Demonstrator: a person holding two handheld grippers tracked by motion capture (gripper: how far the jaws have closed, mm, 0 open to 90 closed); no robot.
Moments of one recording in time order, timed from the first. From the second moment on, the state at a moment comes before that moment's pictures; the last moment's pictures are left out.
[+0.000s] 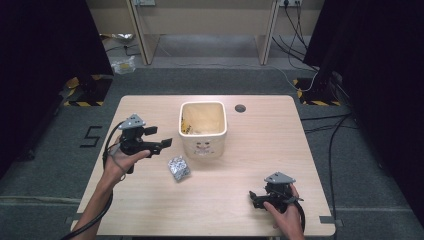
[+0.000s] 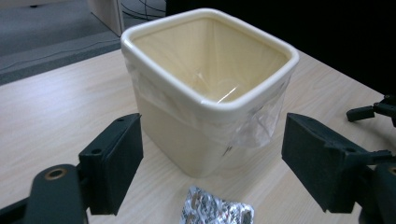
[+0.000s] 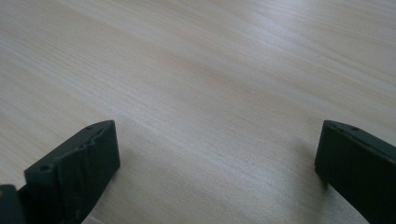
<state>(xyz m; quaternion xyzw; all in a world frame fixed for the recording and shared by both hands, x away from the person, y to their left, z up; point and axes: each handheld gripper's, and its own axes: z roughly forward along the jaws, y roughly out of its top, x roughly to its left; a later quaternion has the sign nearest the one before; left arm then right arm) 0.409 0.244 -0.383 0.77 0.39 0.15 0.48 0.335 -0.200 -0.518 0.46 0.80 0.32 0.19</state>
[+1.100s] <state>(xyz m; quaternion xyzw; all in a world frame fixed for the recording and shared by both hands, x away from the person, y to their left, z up) 0.415 0.252 -0.493 0.78 0.44 0.12 0.43 0.335 -0.200 -0.518 0.46 0.80 0.32 0.19</state>
